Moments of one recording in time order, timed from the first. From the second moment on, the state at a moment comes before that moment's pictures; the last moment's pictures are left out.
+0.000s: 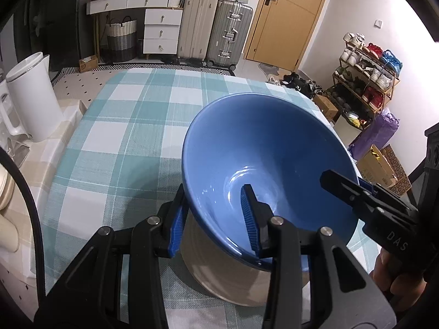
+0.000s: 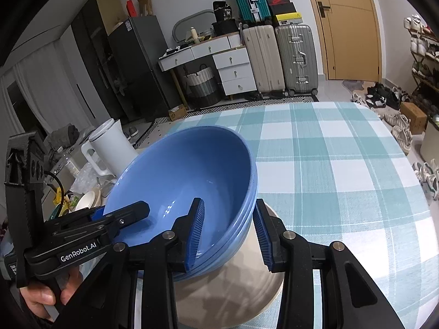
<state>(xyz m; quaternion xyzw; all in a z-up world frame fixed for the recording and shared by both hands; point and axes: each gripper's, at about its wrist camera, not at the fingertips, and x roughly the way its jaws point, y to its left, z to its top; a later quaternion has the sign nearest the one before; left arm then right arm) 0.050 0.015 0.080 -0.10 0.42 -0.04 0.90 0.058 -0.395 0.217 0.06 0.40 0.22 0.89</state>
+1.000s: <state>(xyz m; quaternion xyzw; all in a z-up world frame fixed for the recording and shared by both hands) 0.066 -0.002 0.061 -0.06 0.41 -0.05 0.91 0.070 -0.410 0.194 0.07 0.41 0.22 0.88</state>
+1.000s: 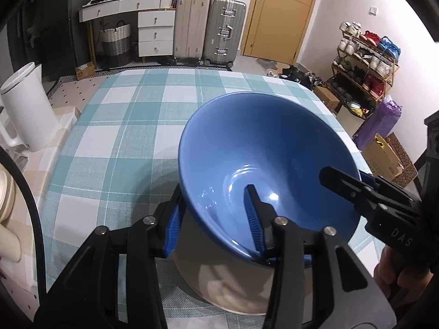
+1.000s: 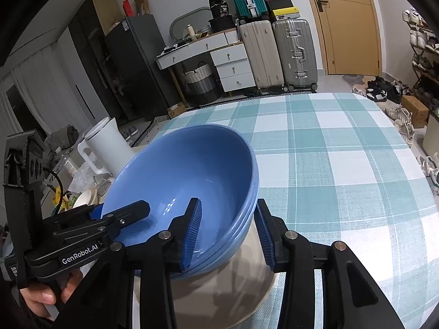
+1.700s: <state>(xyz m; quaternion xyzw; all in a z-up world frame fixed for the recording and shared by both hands) -0.007 0.038 0.085 -0.05 0.28 -0.04 0.96 0.033 -0.438 0.208 0.01 0.32 0.27 0.91</state>
